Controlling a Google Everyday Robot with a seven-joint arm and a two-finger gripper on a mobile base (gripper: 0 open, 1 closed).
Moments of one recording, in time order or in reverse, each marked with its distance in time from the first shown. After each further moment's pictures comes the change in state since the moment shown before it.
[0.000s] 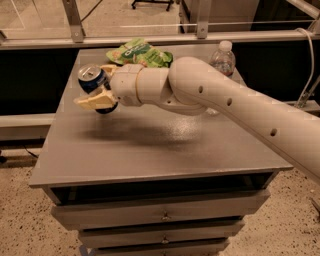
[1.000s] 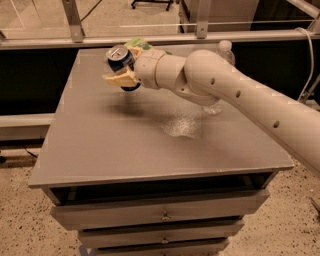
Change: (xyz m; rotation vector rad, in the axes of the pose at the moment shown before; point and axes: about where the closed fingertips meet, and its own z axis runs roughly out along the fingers) arm 0.028 -0.103 -0.027 0.229 0.034 -0.065
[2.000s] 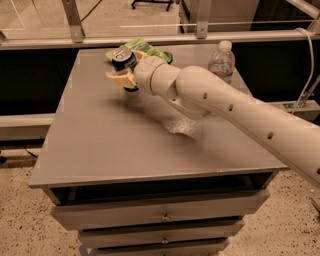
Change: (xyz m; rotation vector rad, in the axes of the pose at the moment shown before) arm 0.024 -0.018 0.003 0.197 0.021 0.057
